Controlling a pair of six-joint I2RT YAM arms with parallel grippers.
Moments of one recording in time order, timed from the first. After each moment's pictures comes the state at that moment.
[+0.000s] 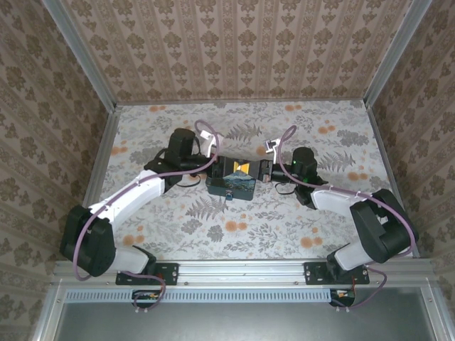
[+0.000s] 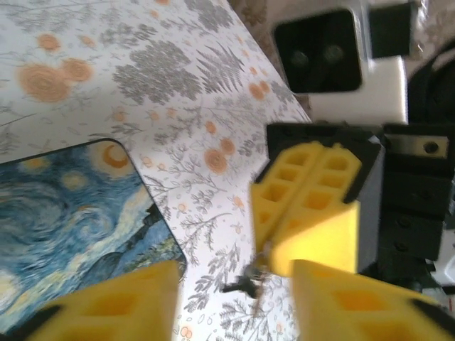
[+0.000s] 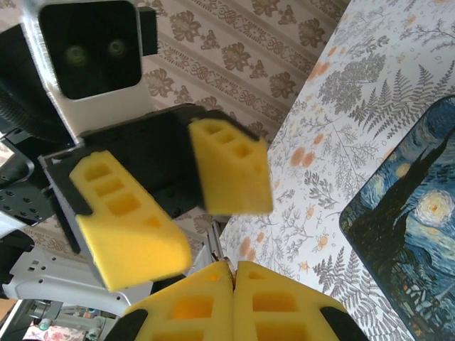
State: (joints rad) left arm -0.56 1.36 0.94 -0.13 0.70 -0.41; right arm 0.41 1.47 0.61 0.79 -0.85 0.94
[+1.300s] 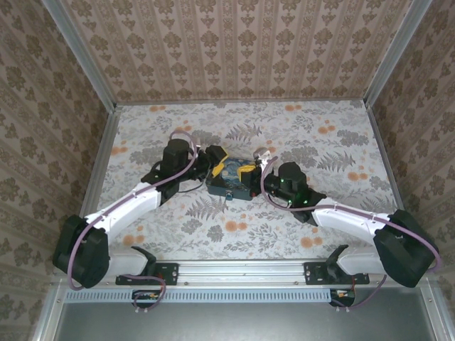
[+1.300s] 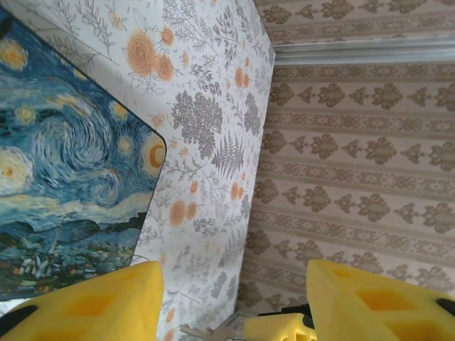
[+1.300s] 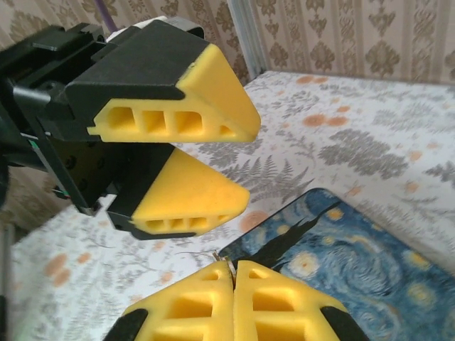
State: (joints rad) left arm -0.59 1.28 0.79 0.08 0.43 -1.35; right arm 0.69 1.27 0.58 0.51 -0.17 0.24
